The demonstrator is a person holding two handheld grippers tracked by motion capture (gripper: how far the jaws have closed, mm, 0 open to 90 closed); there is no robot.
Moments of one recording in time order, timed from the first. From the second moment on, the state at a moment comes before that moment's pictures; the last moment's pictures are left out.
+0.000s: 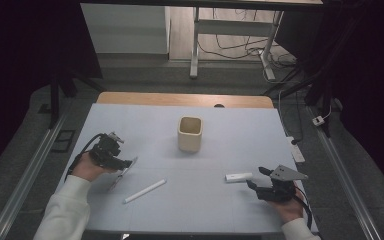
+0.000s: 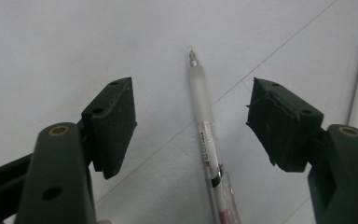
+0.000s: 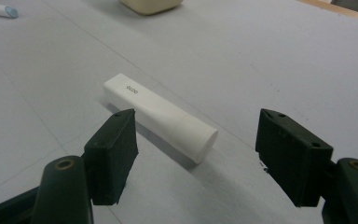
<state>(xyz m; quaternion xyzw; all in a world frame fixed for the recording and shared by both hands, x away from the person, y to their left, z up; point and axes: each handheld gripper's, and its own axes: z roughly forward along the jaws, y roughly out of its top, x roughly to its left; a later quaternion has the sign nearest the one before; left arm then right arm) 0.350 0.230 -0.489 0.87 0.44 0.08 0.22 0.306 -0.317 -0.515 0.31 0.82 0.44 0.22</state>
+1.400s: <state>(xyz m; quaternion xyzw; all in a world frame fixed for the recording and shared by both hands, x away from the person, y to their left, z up) 0.367 0.211 -0.516 0.88 0.44 0.05 0.19 0.305 -0.318 -0.515 0.31 0.82 0.43 0.21</state>
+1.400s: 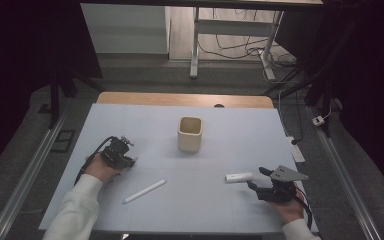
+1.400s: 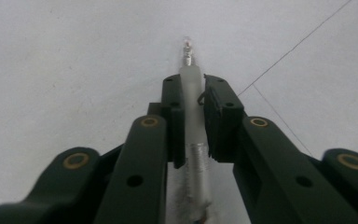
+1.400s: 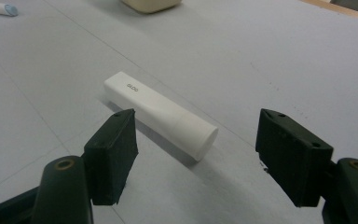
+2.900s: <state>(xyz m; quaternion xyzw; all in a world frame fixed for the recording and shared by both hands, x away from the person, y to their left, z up) 0.354 0.233 -0.476 0.86 0.44 0.06 0.27 0.304 -0.318 -0.515 0.31 0.82 0.43 0.22</state>
